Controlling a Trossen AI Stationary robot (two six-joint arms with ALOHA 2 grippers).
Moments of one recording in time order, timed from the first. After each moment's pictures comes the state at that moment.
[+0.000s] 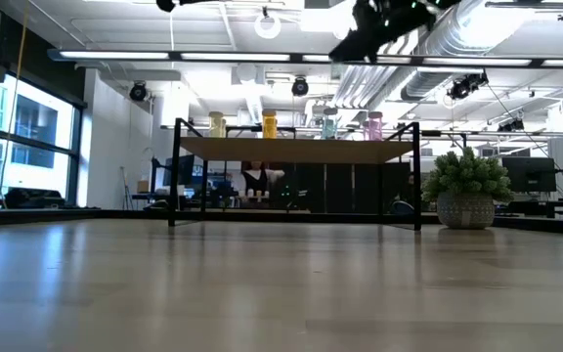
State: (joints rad) left arm 0.34 1.03 0.97 0.12 -0.41 0.13; right arm -0.90 1.58 1.65 -0.39 -0.48 -0.27
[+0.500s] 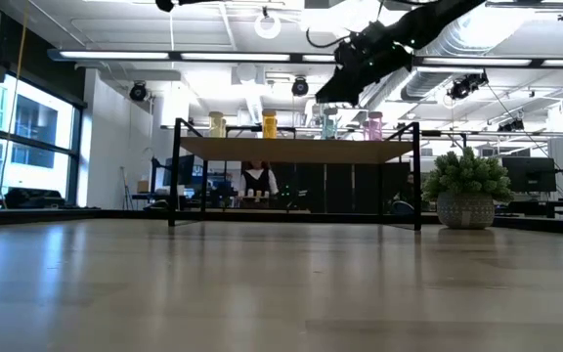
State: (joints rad) left arm 0.34 1.03 0.97 0.12 -0.43 0.13; right arm -0.92 1.79 1.65 -0.42 -0.67 -0.31
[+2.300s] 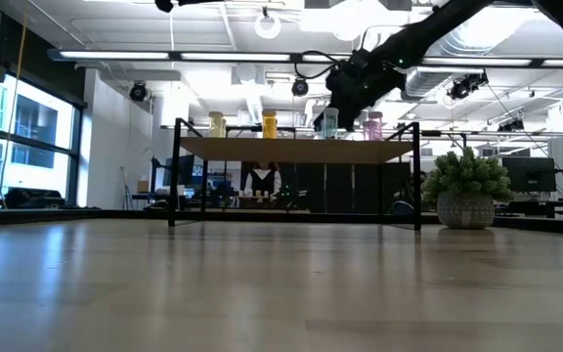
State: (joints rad) left arm 0.34 1.03 0.97 0.12 -0.44 0.13; right arm -0.90 1.89 1.65 -0.54 -0.71 -0.41
